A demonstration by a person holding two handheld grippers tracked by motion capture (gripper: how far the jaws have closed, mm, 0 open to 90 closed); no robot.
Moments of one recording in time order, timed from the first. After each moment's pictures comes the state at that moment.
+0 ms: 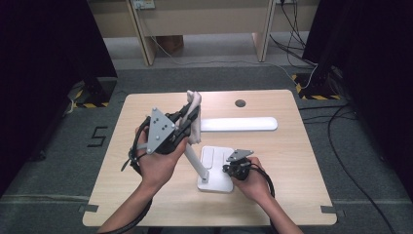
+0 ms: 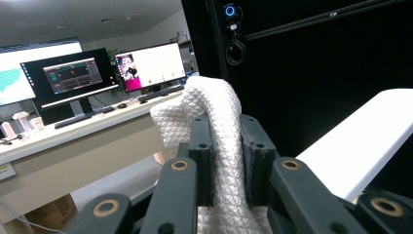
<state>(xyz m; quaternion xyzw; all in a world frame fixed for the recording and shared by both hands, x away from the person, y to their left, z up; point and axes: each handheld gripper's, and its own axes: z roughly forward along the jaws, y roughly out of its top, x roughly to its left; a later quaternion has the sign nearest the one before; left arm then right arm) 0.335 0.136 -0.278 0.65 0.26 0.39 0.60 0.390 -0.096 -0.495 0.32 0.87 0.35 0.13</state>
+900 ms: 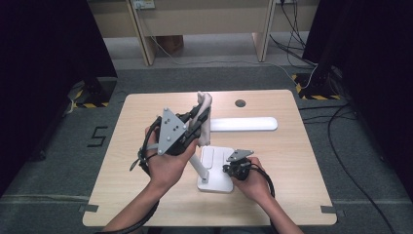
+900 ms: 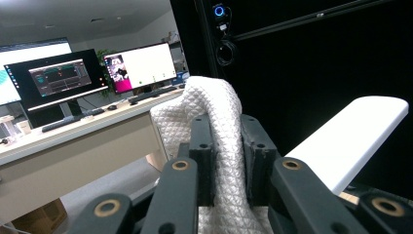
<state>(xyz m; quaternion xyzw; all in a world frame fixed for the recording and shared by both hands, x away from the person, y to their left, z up) 0.331 0.115 -0.275 0.66 0.24 0.38 0.60 0.389 -0.096 -0.495 0.32 0.87 0.35 0.13</state>
